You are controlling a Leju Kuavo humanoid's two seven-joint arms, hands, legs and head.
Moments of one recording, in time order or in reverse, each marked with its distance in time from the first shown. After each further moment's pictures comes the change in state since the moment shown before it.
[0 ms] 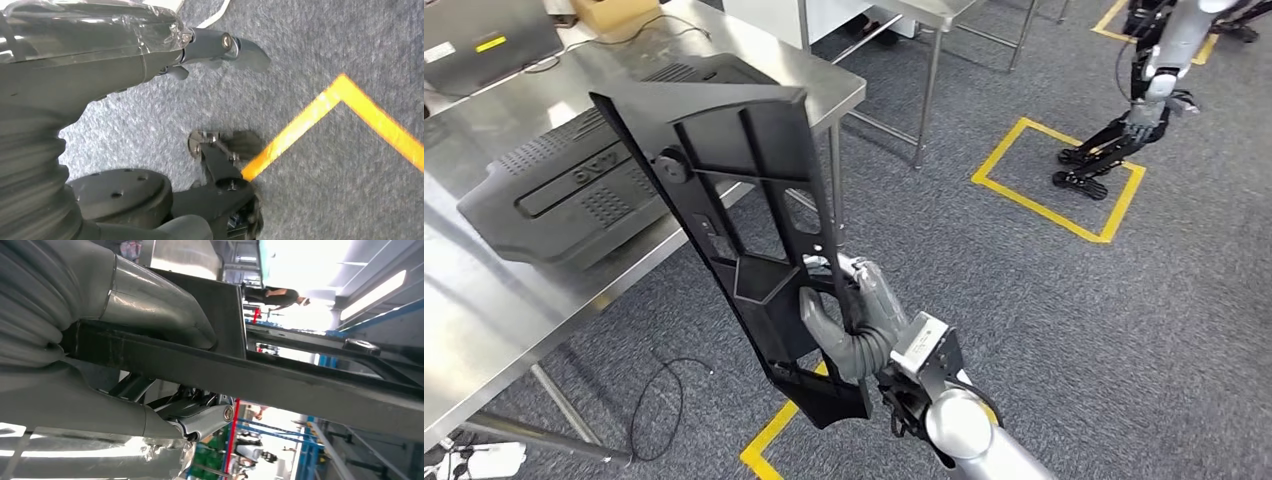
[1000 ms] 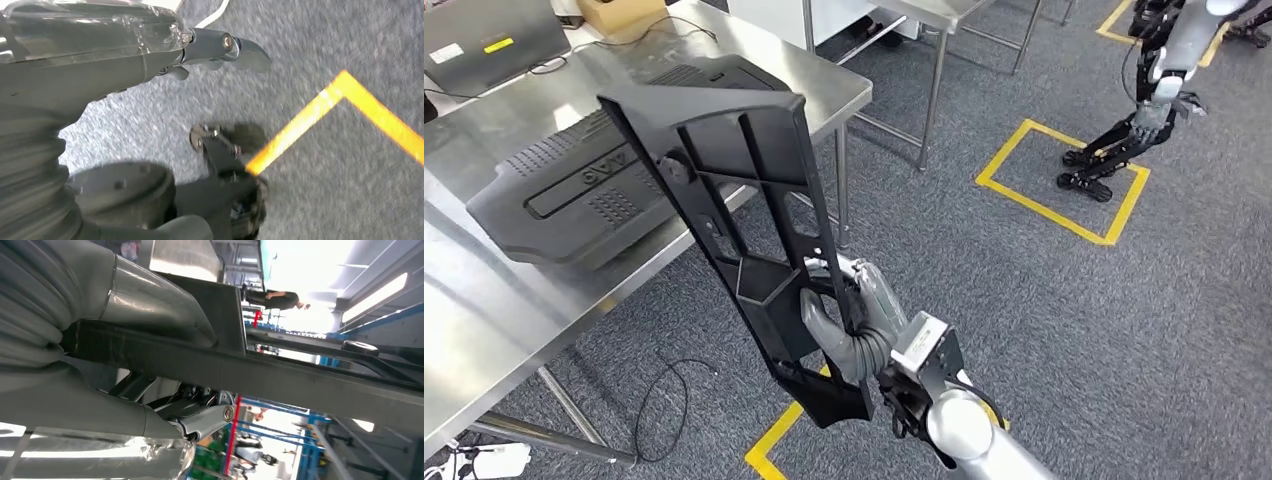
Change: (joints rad) left arm 0.000 -0.001 -0.001 0.000 -0.008 0.000 0.012; right arm -0.002 -0.006 0.000 0.000 0.000 0.002 0.000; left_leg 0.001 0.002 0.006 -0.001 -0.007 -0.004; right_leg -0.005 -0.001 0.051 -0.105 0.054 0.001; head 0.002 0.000
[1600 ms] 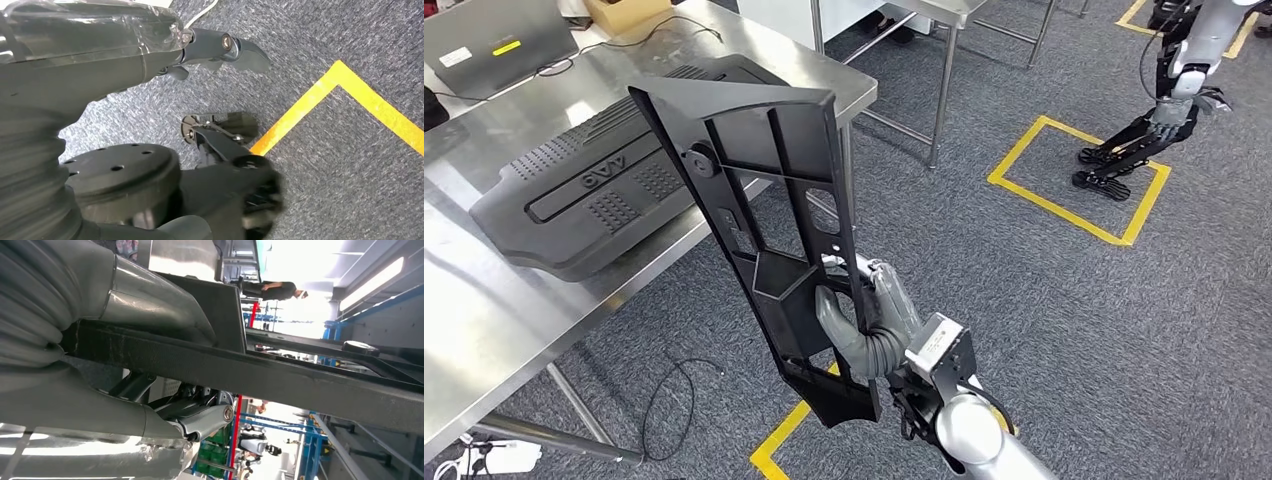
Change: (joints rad) left arm 0.001 -0.002 0.000 0.000 0.001 -0.002 0.001; right arm 0.008 -0.001 0.000 0.000 0.000 0.000 0.000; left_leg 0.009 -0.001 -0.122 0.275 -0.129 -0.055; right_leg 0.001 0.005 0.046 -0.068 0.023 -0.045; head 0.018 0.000
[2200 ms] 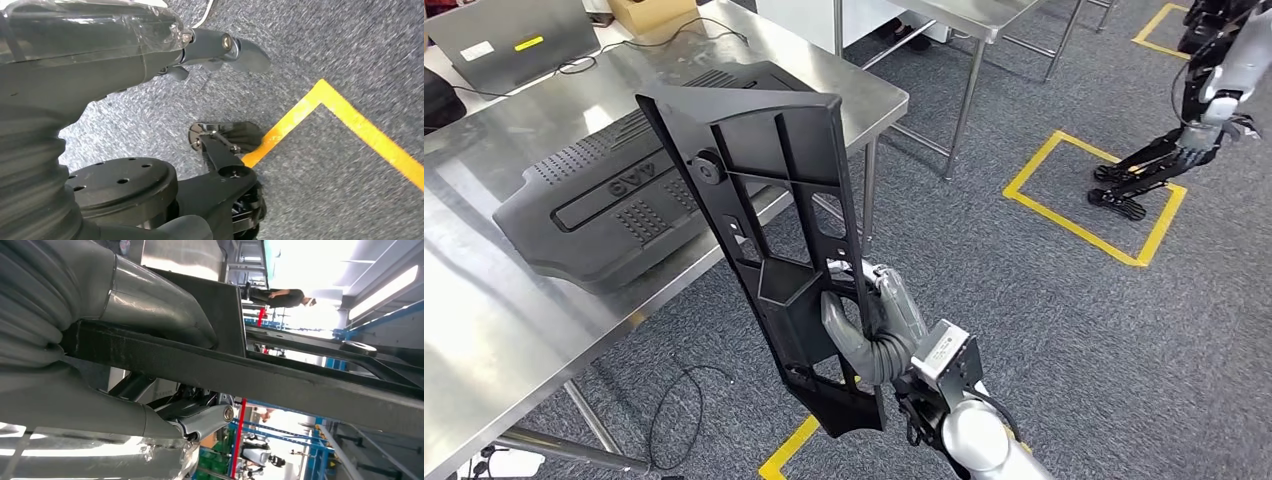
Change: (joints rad) left arm 0.002 0.000 0.000 0.000 -0.003 0.003 0.000; right arm 0.010 -0.002 -0.001 -0.001 0.003 0.000 0.001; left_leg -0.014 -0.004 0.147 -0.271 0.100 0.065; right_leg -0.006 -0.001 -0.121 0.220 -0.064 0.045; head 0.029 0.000
